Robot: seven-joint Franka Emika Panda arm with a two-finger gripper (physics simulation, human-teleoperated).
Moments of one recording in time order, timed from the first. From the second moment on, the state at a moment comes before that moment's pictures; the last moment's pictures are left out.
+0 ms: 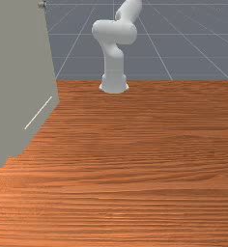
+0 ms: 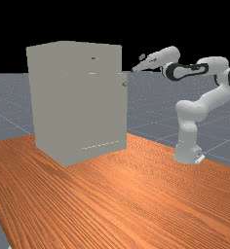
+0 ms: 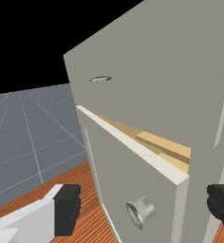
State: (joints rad) arm -0.51 -1.17 -0.20 -2.83 -0.27 2.86 1.01
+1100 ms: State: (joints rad) arm -0.47 -1.12 0.05 -2.97 -0.27 3.04 1.21
